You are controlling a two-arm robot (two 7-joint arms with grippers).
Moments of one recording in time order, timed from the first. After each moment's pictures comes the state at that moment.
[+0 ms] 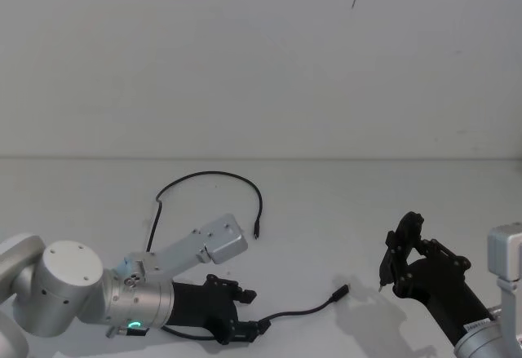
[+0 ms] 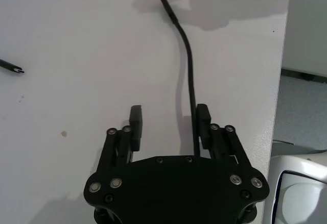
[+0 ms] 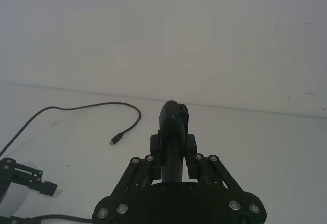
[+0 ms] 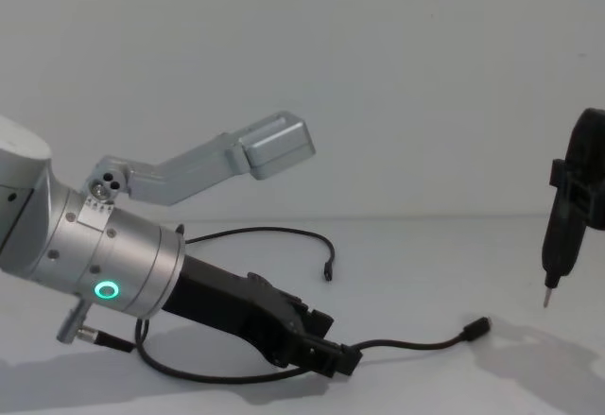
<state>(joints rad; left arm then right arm) -0.69 0.44 0.80 -1.27 -0.31 0.32 -0.76 -0.01 0.34 -0.23 -1.77 0.29 0.03 0.07</state>
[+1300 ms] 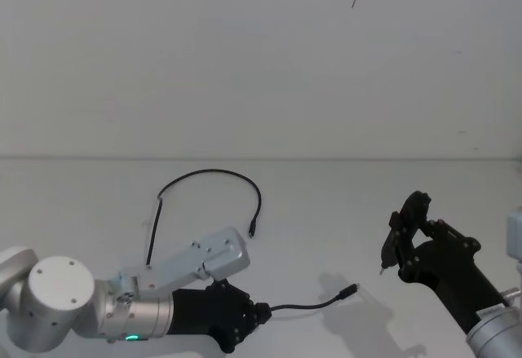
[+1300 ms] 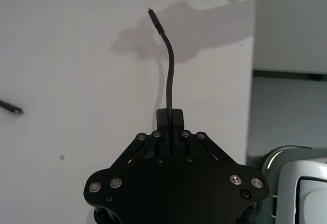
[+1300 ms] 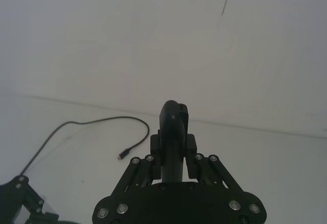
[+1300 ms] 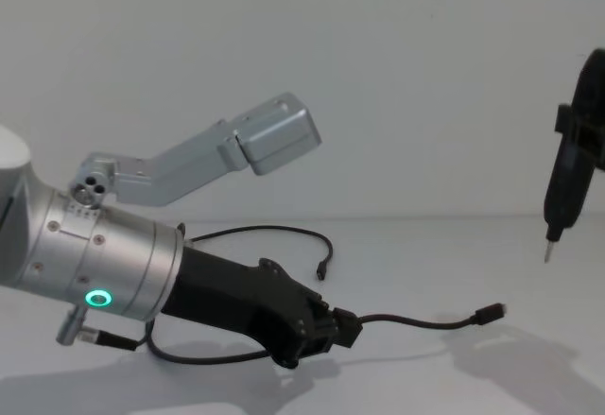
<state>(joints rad) -0.63 0.48 0.79 -1.37 -0.28 0.19 -0.75 -0.04 0.35 -0.20 -1.88 0.30 0.09 0.08</state>
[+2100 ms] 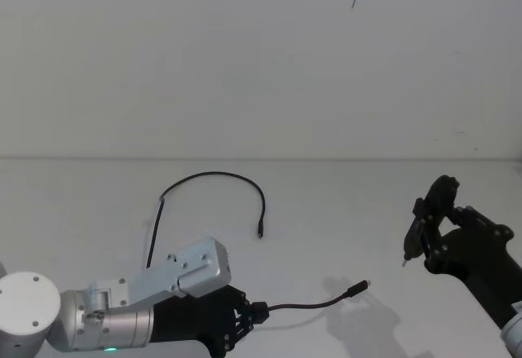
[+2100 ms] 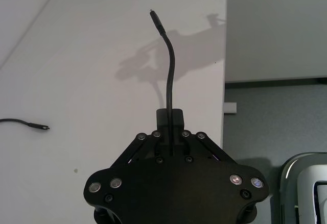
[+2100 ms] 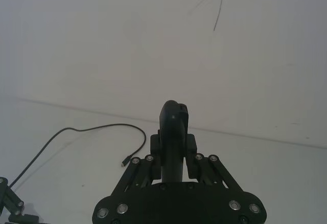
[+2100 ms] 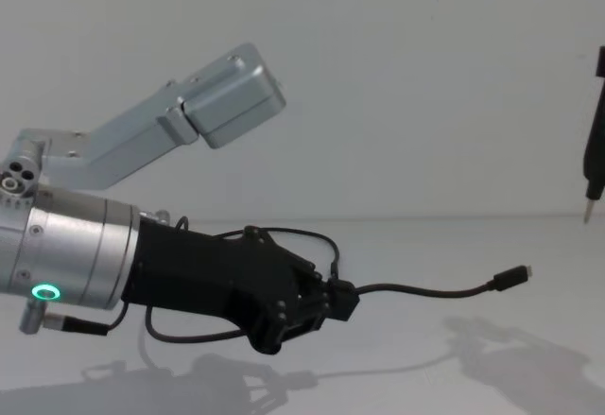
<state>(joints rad) -0.55 0.57 0.74 -1.51 -0.27 0.05 -0.75 -0.10 0.38 -0.13 -2.05 0.31 0.20 0.08</state>
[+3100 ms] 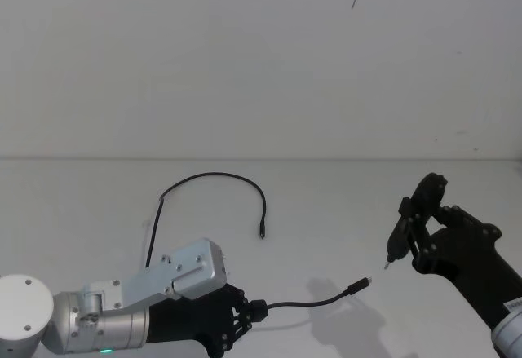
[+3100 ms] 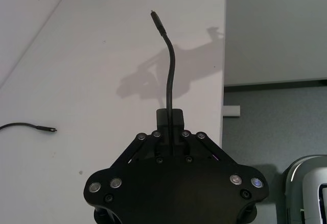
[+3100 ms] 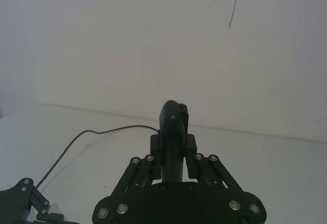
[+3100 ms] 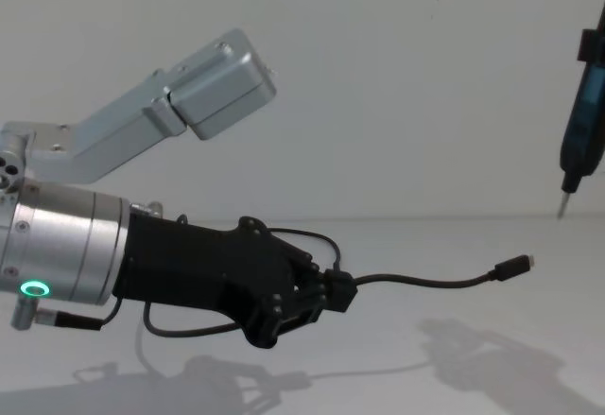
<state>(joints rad) -0.53 0.58 0.72 -1.54 -0.27 0.03 -0.74 -0.11 0.35 -0.13 -2.10 0.34 0.25 0.11</state>
